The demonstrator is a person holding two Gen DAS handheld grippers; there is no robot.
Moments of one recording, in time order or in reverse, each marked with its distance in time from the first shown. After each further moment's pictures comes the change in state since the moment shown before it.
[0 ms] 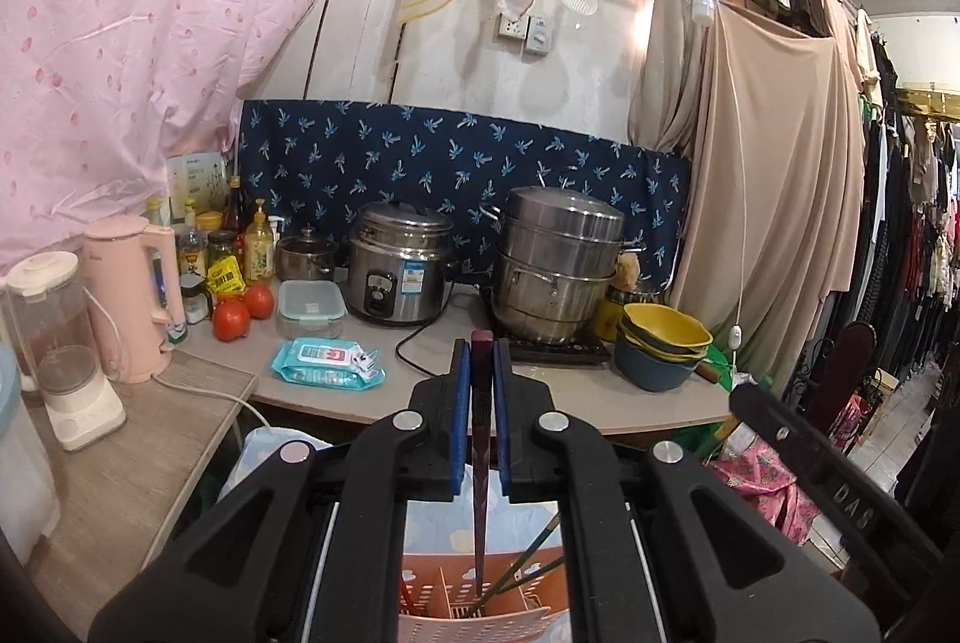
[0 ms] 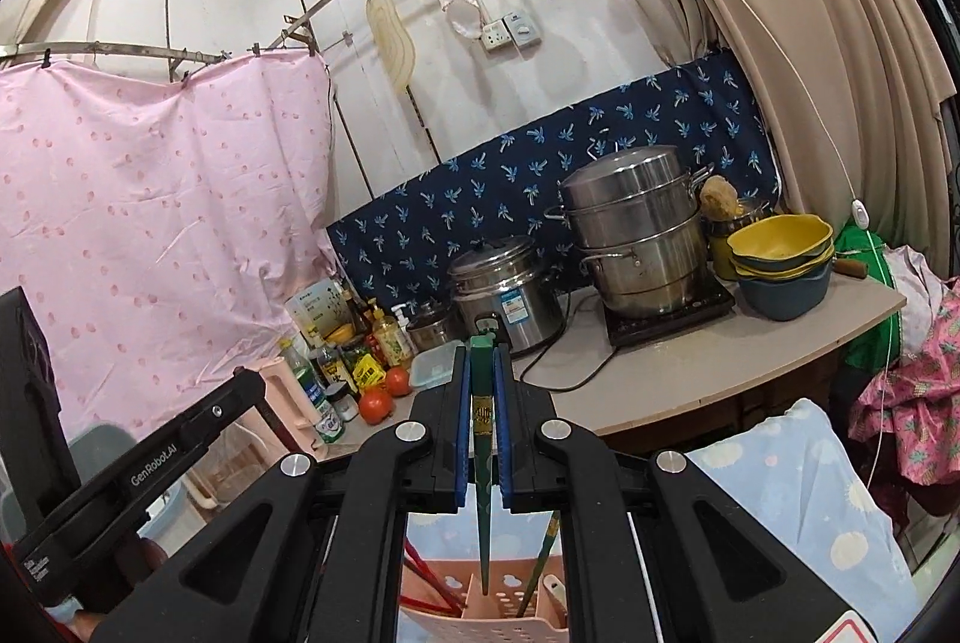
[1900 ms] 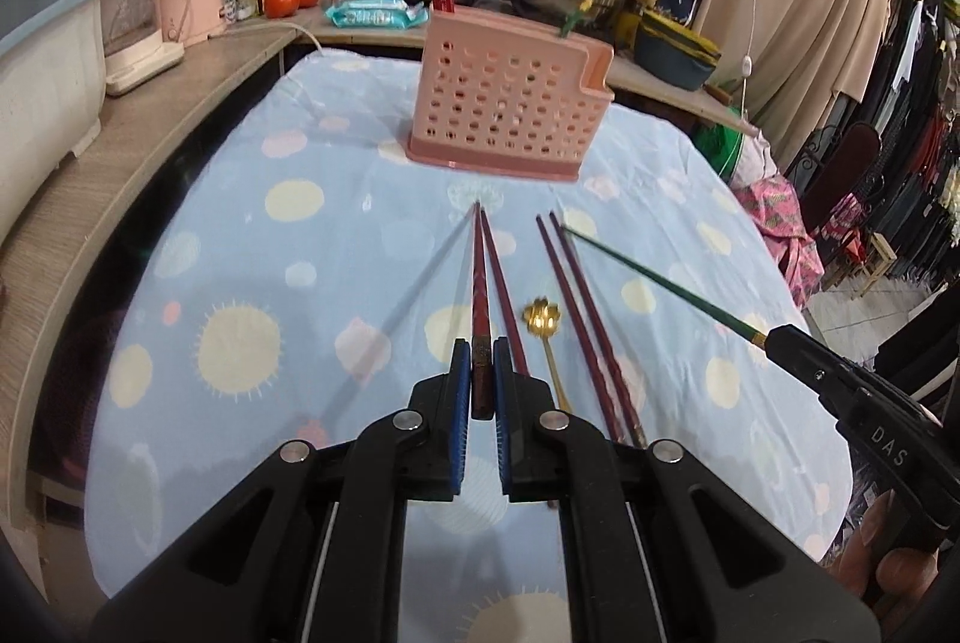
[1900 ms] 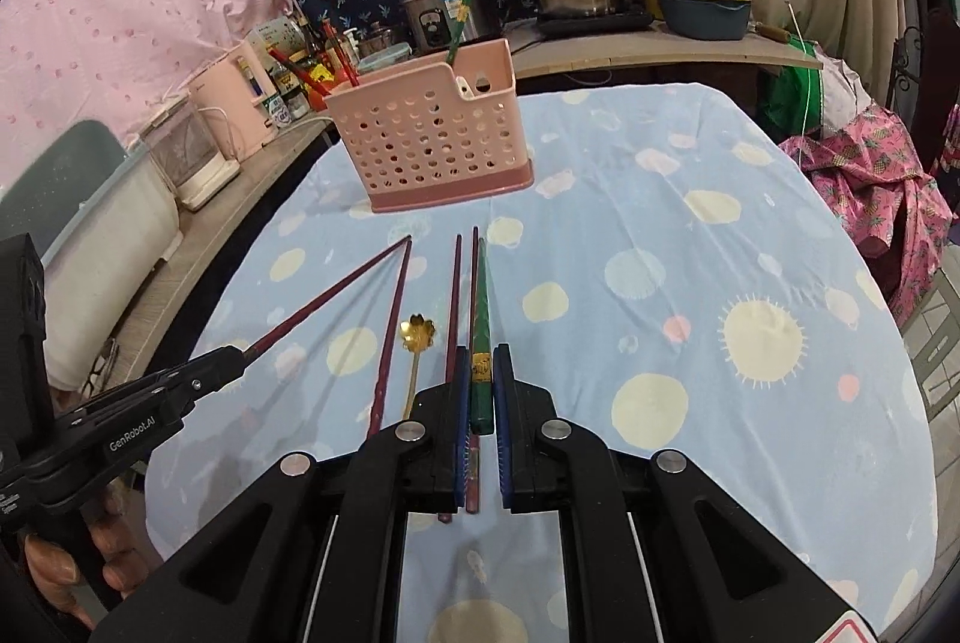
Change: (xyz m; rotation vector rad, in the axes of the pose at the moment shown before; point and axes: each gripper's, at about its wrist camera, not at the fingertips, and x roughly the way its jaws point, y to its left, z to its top) left arm -0.152 0.022 -0.261 -0.046 0.544 0.038; right arm -0.165 -0.029 -0.243 -0.048 0.523 -0.141
